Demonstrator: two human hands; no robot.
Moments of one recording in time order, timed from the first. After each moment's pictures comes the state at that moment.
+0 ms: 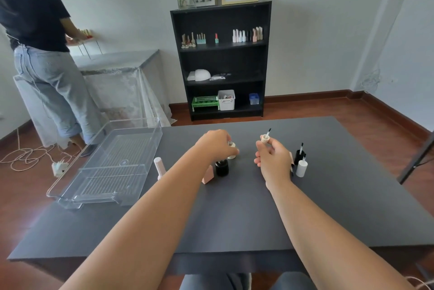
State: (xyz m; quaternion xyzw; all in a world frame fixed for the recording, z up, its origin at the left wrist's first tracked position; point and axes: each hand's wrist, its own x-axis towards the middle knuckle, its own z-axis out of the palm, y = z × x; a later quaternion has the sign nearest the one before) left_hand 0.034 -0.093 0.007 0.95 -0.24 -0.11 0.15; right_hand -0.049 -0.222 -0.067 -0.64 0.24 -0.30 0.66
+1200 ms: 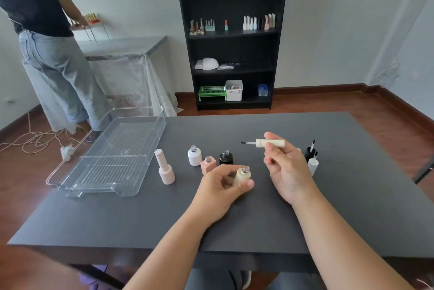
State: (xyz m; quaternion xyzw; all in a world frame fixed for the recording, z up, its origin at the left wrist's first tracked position) left_hand -0.073 -0.047 -0.055 0.74 -0.20 -0.14 0.63; right_hand -0.088 -0.224 -0.048 -0.46 0.06 -0.17 0.87
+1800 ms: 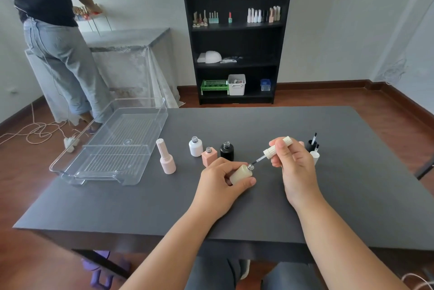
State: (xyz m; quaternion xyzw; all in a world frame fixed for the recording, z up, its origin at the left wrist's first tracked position) left_hand -0.082 -0.047 -0.062 0.83 -0.24 0.01 0.51; right_hand -0.112 -0.218 -0.058 -0.66 0.06 -0.28 0.69
